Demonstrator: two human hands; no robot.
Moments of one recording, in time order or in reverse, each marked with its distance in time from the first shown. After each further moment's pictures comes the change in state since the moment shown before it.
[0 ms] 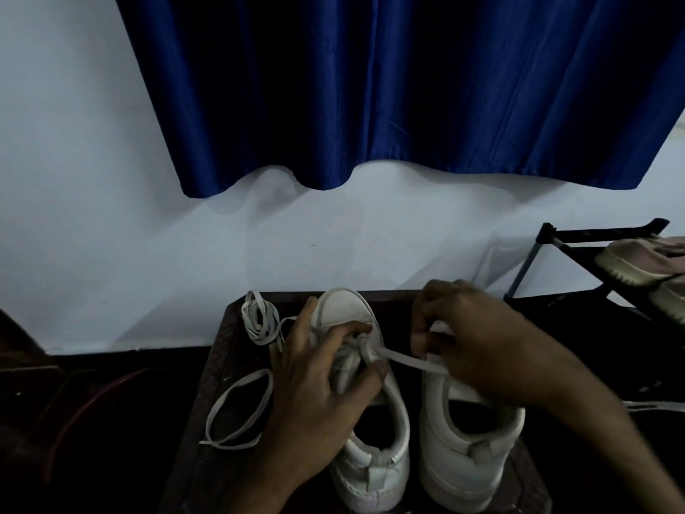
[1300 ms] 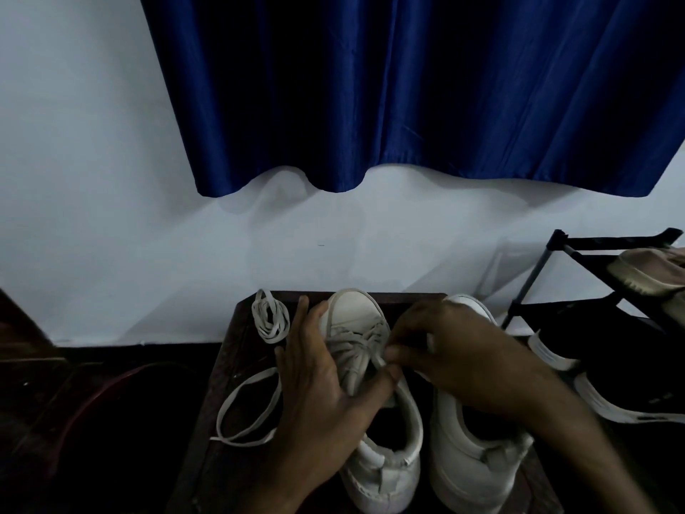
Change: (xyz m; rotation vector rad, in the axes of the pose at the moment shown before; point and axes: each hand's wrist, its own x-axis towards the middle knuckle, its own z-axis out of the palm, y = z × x) left_hand -0.004 -0.004 0.002 -0.082 0.123 -0.063; right_hand 0.007 -0.018 0.014 0.106 0.055 -0.067
